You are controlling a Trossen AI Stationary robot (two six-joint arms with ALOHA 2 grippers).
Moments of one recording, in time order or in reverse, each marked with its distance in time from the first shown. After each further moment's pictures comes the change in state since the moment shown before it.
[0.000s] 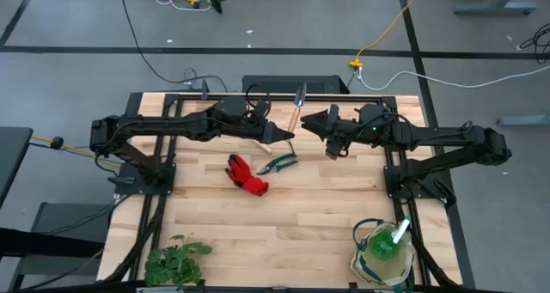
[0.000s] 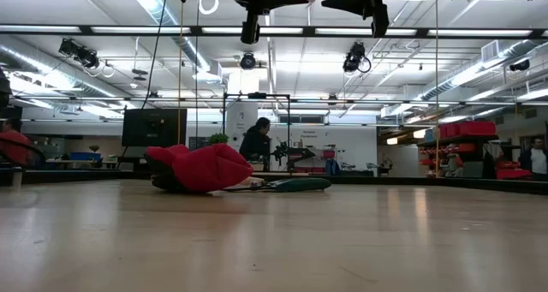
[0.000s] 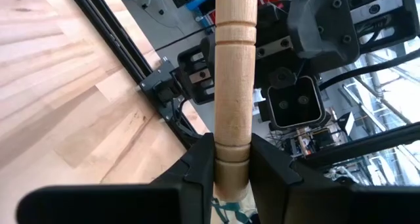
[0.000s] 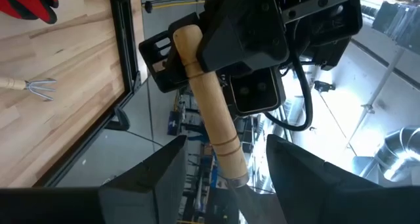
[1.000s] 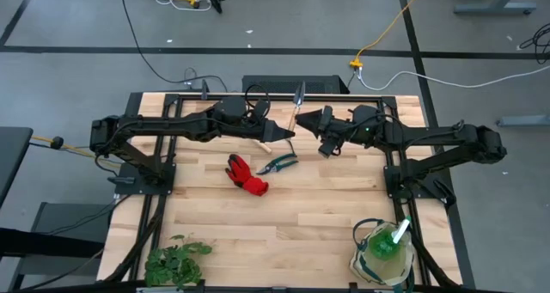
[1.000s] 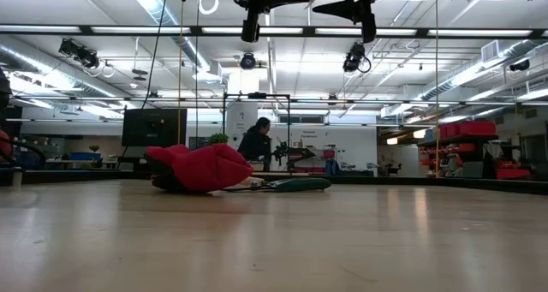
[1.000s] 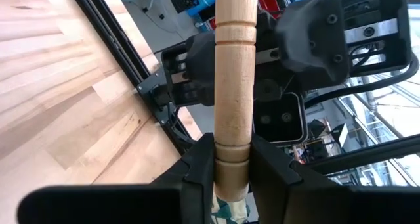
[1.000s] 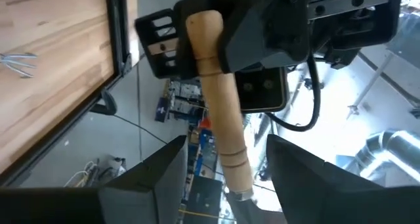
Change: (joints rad) left arm -0.005 0.000 0.000 0.018 -0.027 -0.049; right arm 0.000 0.069 0.000 0.099 0.045 -0.094
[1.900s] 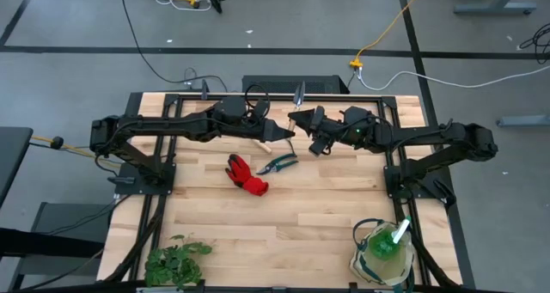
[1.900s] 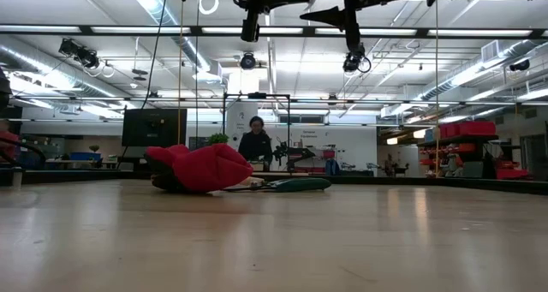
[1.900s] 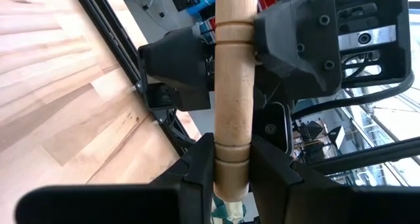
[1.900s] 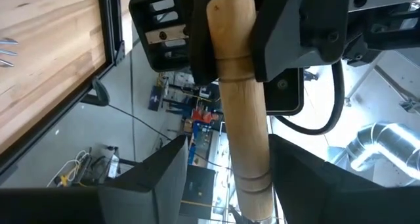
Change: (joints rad) left arm 0.000 0.000 0.000 0.000 0.003 -0.024; right arm 0.000 0.098 0.000 0.133 0.045 -0.033
